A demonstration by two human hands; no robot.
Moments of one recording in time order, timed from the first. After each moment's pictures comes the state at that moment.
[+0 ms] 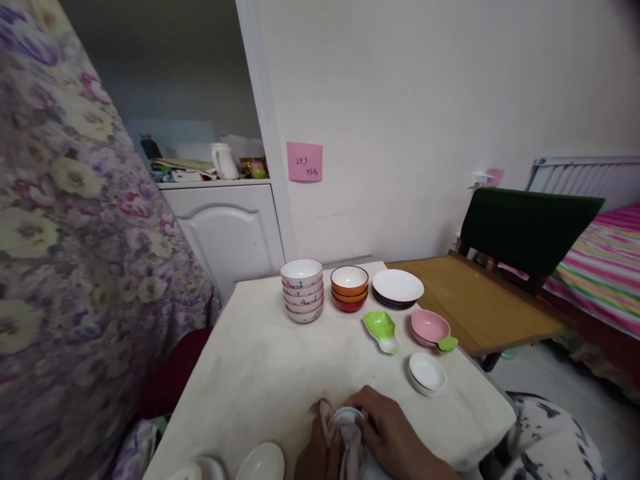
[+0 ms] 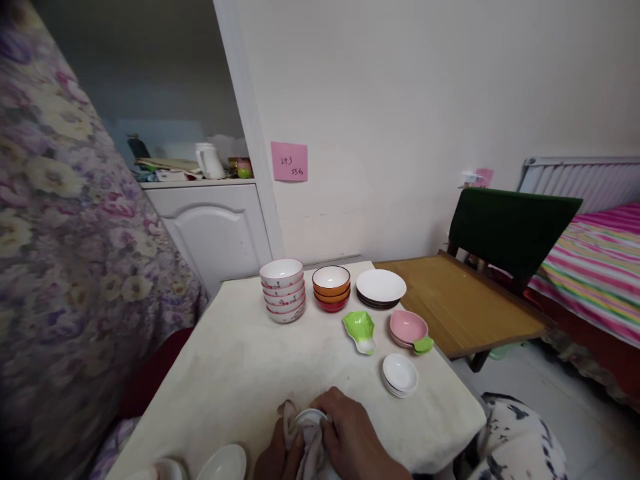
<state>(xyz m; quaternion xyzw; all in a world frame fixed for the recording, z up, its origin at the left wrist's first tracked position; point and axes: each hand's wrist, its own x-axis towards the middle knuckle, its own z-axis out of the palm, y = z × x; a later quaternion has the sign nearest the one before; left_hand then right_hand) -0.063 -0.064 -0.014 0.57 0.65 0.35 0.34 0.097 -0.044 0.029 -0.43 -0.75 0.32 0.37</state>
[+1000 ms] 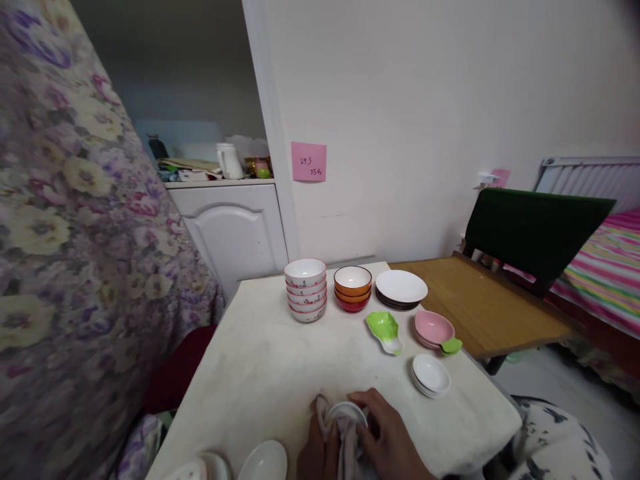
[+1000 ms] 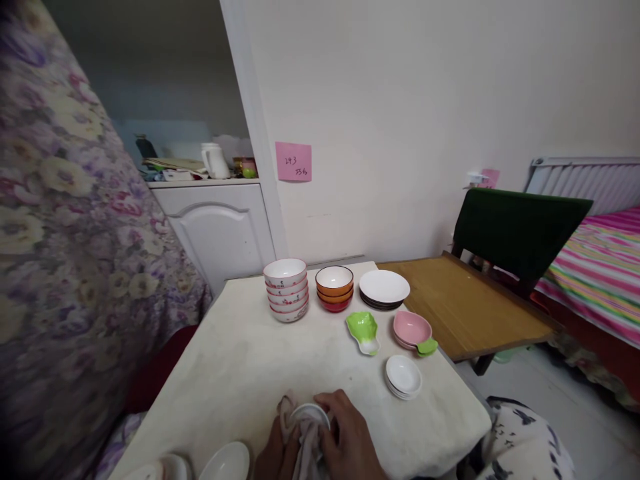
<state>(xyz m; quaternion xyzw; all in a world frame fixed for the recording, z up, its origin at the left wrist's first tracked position) -0.062 -0.067 0.002 0.55 0.67 0.36 0.34 0.088 -0.048 0.015 -0.45 -0.72 0.33 0.41</state>
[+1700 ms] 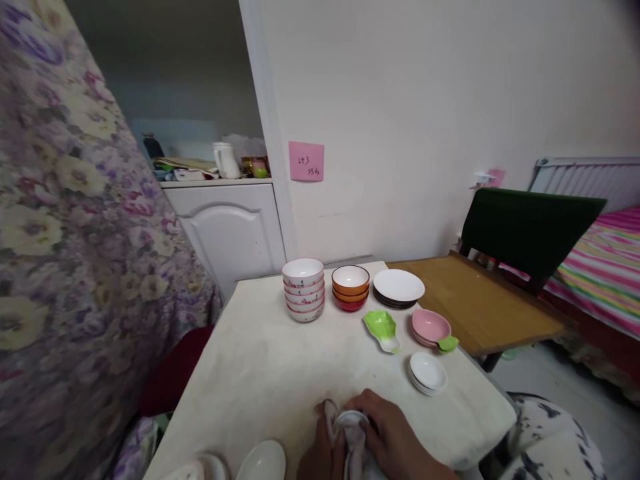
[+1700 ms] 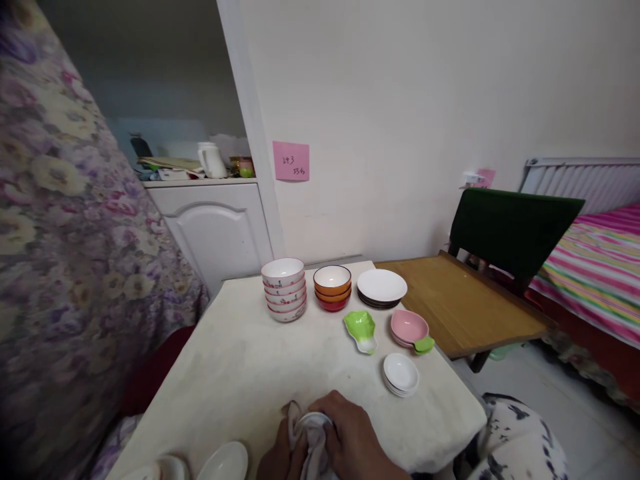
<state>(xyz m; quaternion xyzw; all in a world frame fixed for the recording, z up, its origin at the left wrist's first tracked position) -0.060 -0.064 -0.020 0.60 0.68 0.28 0.32 0.098 -0.047 0.028 -0.41 -0.76 0.33 0.38</state>
